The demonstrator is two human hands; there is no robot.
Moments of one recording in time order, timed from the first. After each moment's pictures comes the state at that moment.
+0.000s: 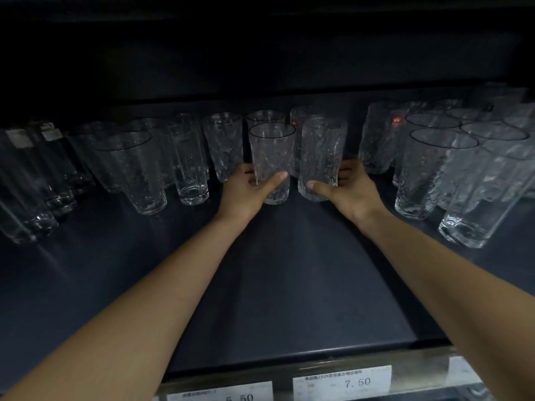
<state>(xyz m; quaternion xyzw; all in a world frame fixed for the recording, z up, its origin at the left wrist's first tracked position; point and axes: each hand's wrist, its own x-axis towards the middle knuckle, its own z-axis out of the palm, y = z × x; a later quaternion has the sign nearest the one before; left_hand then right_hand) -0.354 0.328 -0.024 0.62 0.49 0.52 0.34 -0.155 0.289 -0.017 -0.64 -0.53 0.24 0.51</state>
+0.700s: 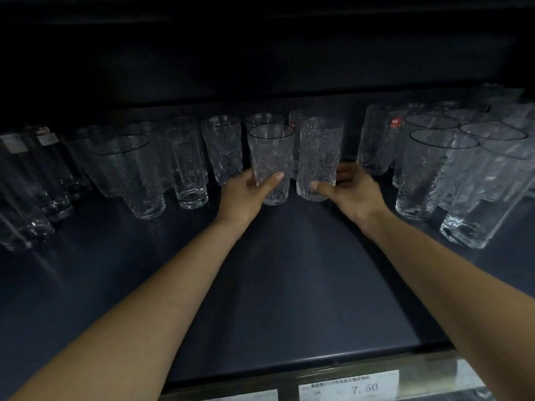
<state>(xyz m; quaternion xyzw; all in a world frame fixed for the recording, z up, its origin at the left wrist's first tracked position) -0.355 0.329 -0.027 0.63 0.45 0.53 0.34 -0.153 0.292 -0.018 -0.64 -0.51 0.23 0.52</state>
